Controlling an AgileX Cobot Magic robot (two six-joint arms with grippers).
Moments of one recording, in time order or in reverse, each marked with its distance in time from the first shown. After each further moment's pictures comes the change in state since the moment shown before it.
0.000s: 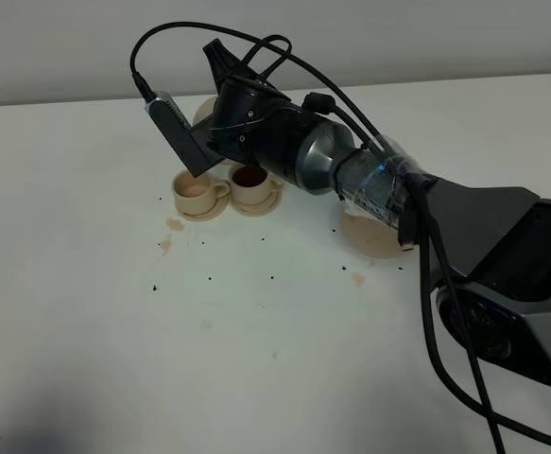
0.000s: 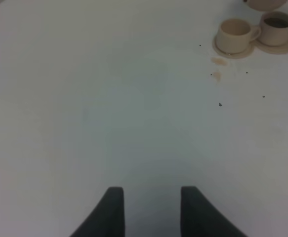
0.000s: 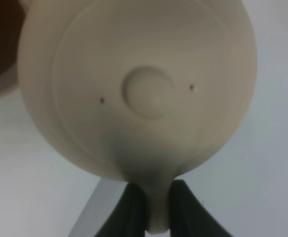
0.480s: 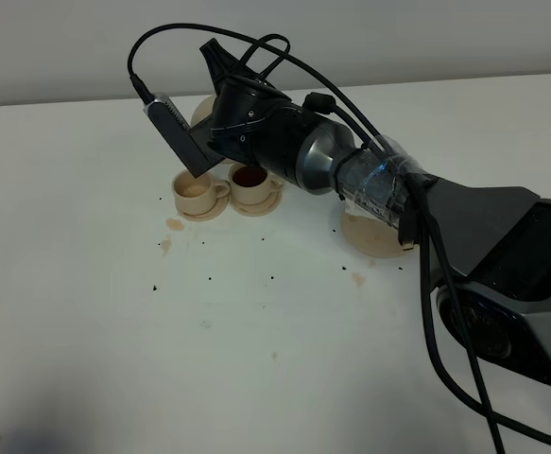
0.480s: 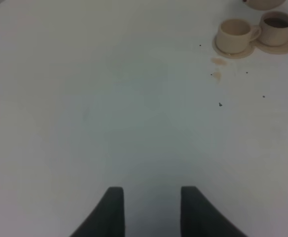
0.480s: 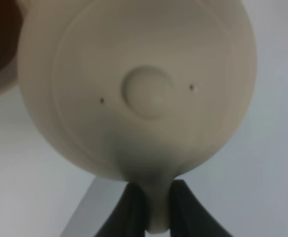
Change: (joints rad) left arm 0.000 0.000 0.000 0.000 0.000 0.000; right arm 0.000 0.000 0.000 -0.006 -0.022 -0.021
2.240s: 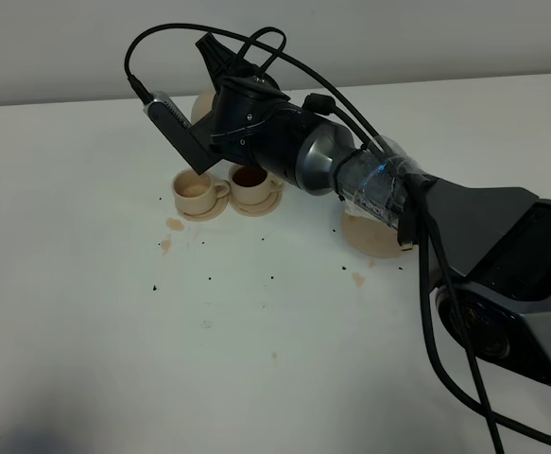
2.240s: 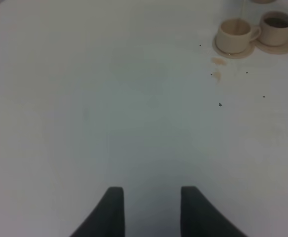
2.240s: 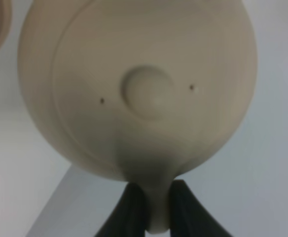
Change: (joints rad) left arm 0.000 0.000 0.000 0.000 0.000 0.000; right arm 0.000 0.005 0.000 -0.078 -0.022 0.000
